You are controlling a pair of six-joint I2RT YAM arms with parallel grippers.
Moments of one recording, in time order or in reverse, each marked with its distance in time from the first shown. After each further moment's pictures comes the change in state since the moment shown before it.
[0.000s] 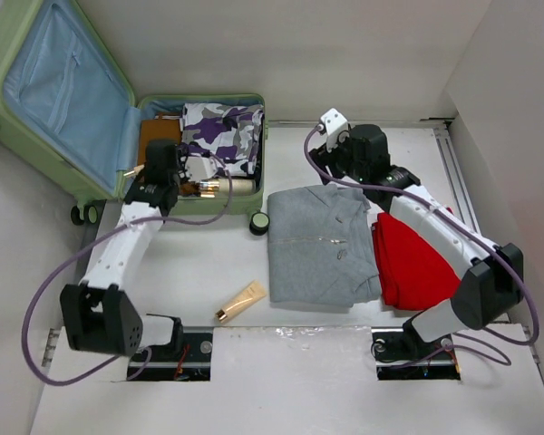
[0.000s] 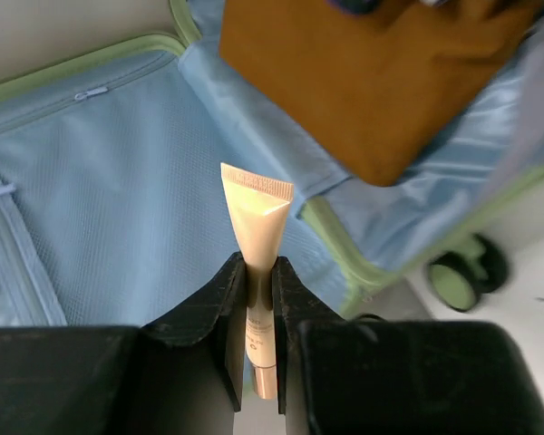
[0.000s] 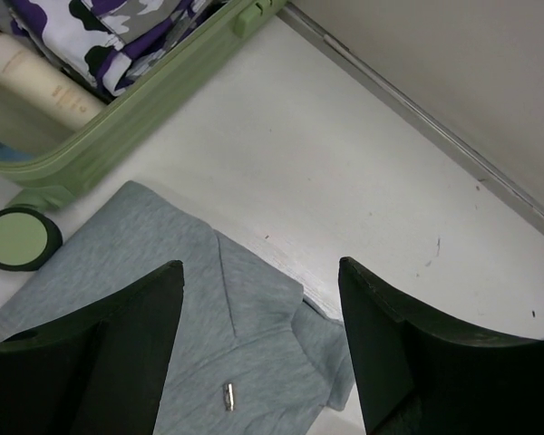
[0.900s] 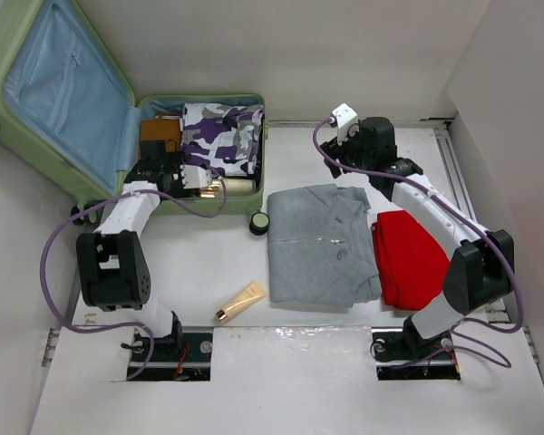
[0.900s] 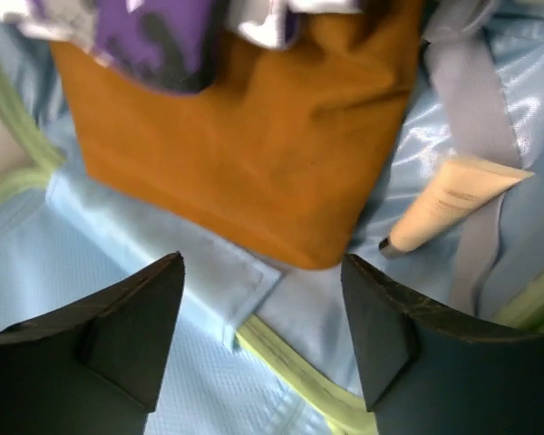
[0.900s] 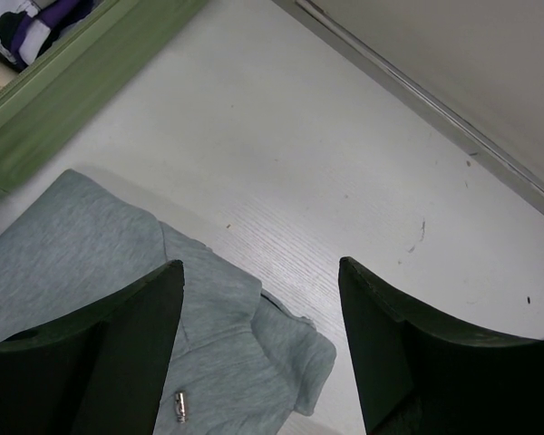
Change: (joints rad) left arm 0.229 0.356 0.059 0.038 0.364 0.303; right arm -0.131 0.121 0.045 0.013 -0.105 -0.027
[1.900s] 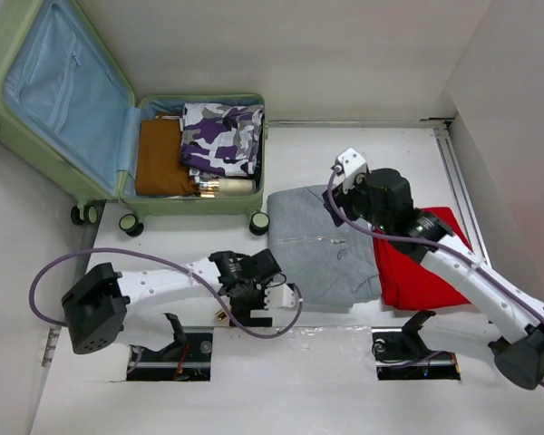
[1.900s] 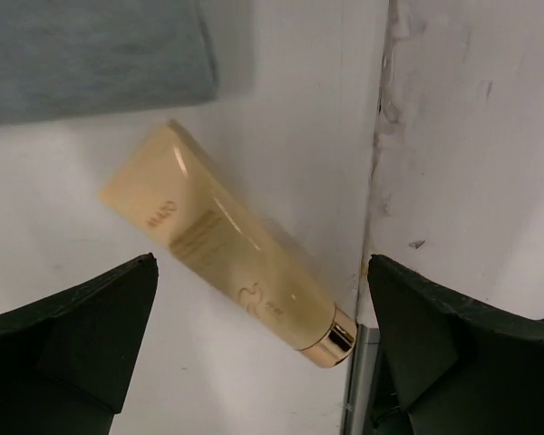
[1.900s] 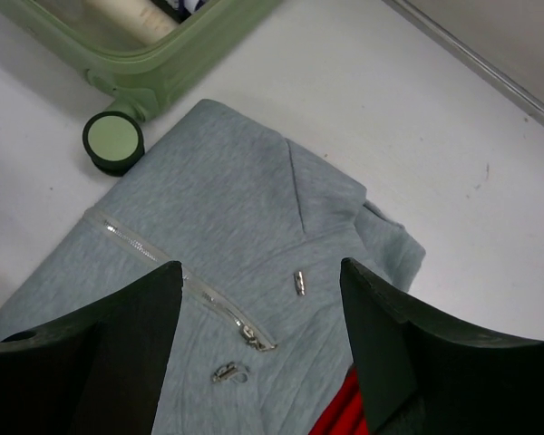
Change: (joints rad) left arm -1.117 -0.327 -0.383 -0.435 0.069 -1.015; right arm 0.270 -0.454 -0.302 -0.128 0.179 0.130
